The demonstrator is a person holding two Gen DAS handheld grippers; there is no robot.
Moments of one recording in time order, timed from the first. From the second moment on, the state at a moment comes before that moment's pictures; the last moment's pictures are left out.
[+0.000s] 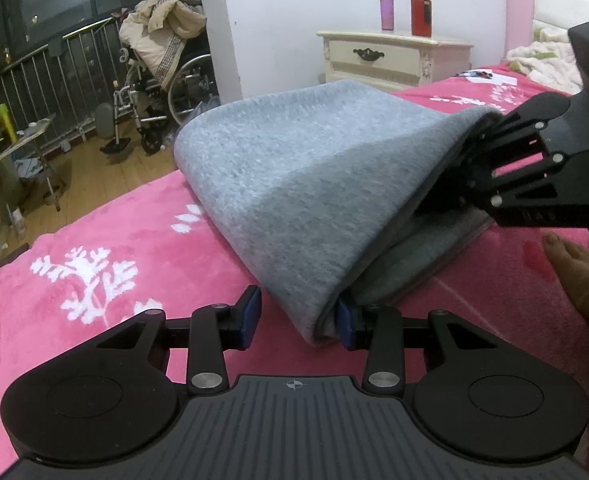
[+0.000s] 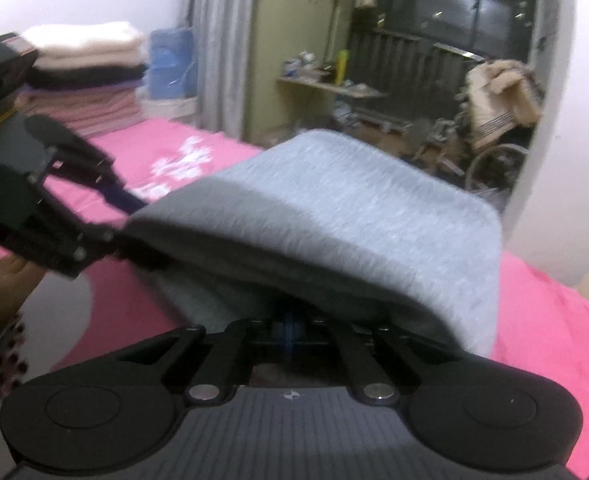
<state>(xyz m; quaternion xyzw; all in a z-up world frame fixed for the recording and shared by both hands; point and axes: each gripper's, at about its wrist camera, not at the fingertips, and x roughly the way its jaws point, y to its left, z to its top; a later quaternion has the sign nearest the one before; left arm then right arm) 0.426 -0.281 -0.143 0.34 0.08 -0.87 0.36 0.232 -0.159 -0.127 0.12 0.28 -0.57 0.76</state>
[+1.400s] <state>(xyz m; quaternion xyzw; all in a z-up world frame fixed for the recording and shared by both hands) 0.404 -0.288 -0.092 0.25 0.10 -0.93 0.27 0.154 -0.157 -0.056 0.26 0.21 -0.53 0.78</state>
